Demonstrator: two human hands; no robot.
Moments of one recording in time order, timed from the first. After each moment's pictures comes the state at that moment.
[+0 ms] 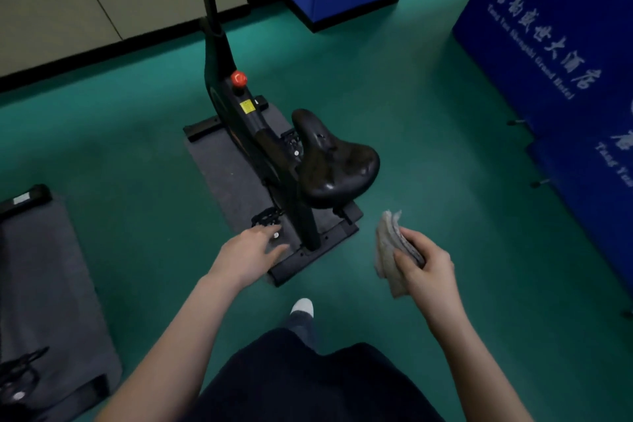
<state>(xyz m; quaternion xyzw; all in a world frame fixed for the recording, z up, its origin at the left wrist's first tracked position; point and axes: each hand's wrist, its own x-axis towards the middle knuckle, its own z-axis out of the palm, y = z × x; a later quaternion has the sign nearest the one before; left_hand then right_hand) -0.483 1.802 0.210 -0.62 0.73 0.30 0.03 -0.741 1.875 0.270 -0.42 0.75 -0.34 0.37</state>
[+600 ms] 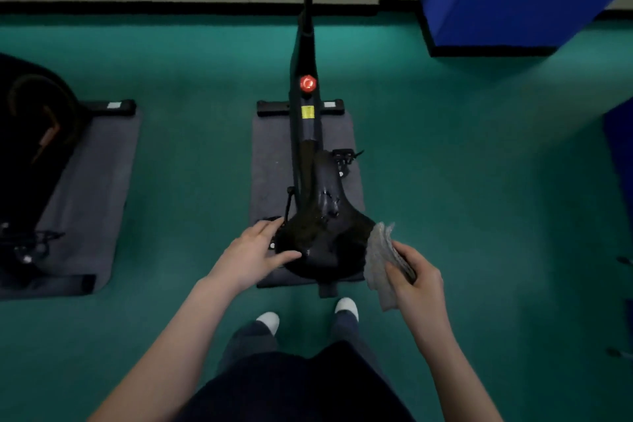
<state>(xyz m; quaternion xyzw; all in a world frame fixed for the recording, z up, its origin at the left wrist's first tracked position) -0.585 1.711 0.197 -0.76 0.53 0.37 -0.08 -0.839 1.658 0.237 -0.56 0.62 -0.24 0.49</state>
